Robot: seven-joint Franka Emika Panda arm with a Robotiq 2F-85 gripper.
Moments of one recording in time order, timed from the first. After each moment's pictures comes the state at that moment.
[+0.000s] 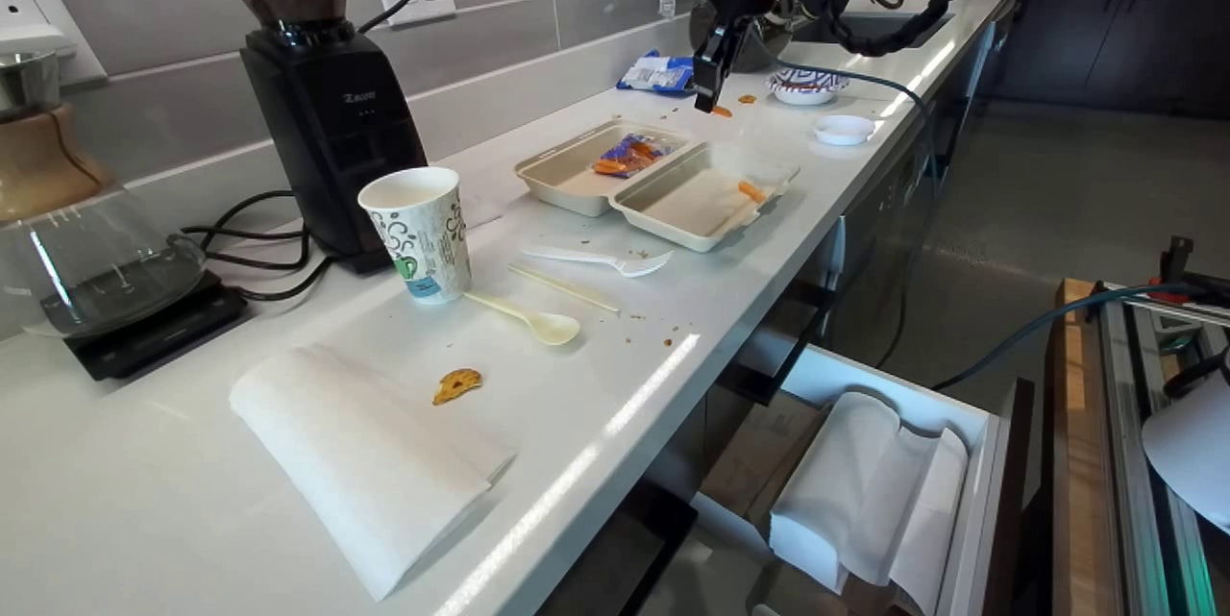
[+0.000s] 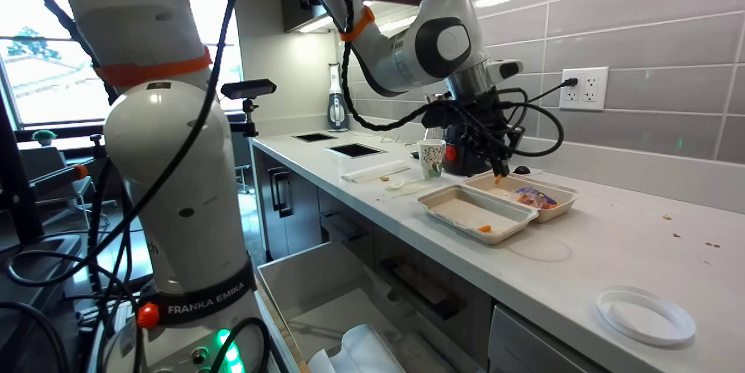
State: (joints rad) arm -0.13 -0.15 -0.08 -2.56 -0.31 2.80 -0.10
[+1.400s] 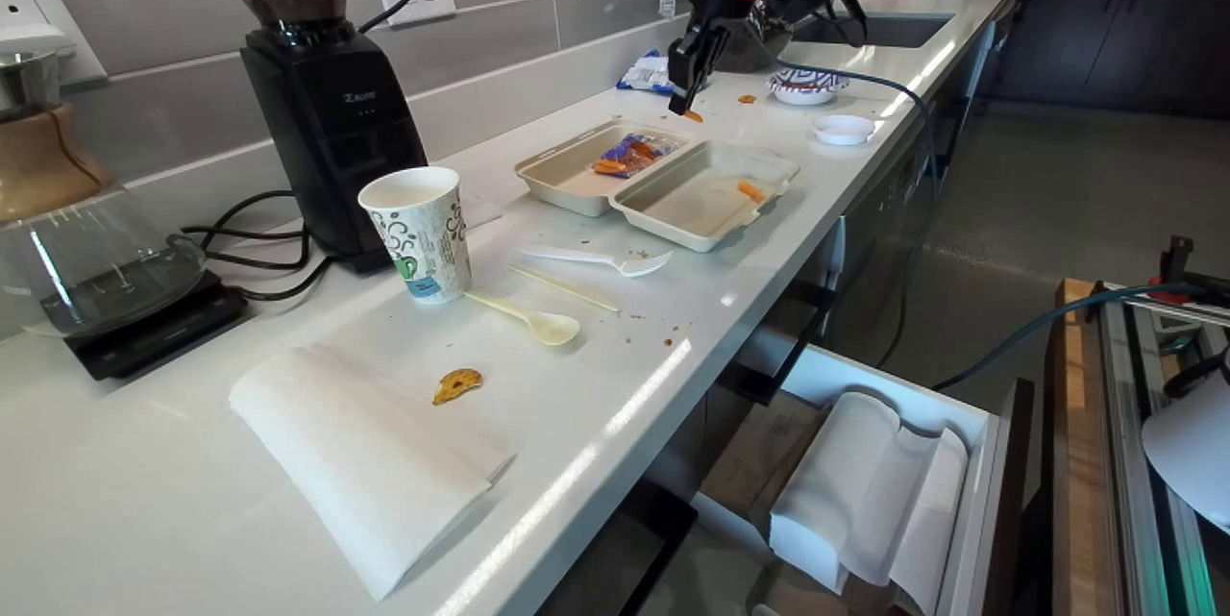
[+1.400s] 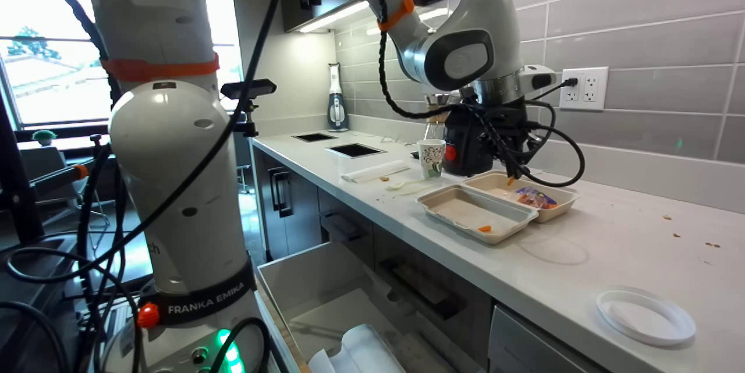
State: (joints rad) arm -0.08 -0.02 -0.12 -2.44 0.24 2.80 -0.51
